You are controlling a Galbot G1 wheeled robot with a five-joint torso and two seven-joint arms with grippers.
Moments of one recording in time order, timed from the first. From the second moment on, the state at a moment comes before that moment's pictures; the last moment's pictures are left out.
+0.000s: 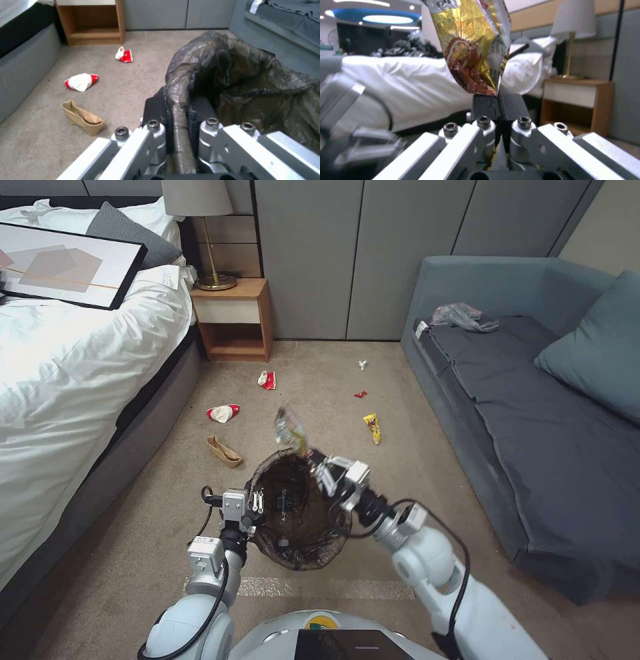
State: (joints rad) left arm 1.79 -1.49 -0.38 -2.40 -0.02 0.32 -0.05; right arm -1.27 1.16 0.27 2.05 0.42 0.23 -0.40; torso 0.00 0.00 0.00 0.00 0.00
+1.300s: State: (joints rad) left arm 1.78 -1.50 -0.38 -2.41 -0.03 0.32 -0.05; right arm -1.40 1.21 0.12 1.89 0.22 0.27 -0.39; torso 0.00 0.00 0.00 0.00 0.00
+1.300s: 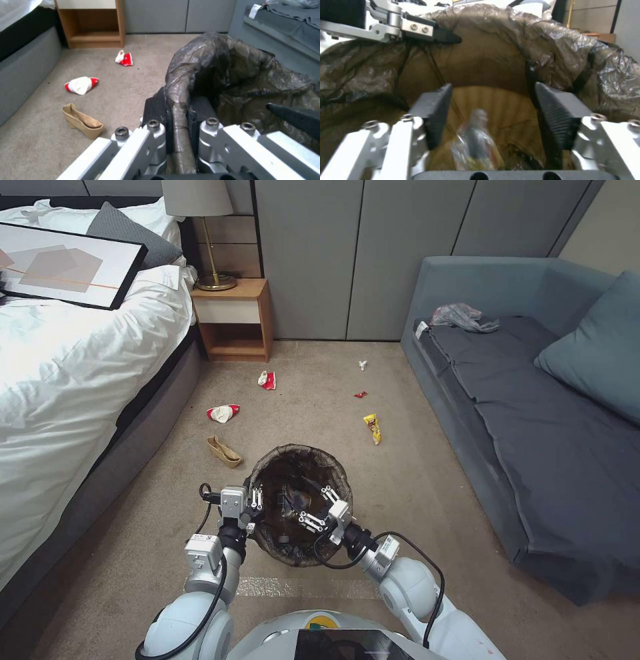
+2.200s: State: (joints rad) left arm 1.77 -1.49 -0.40 -2.40 -0.03 0.32 -0.05; right arm -1.62 1.26 0.33 2.25 0.16 0.19 -0.11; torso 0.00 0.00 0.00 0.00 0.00
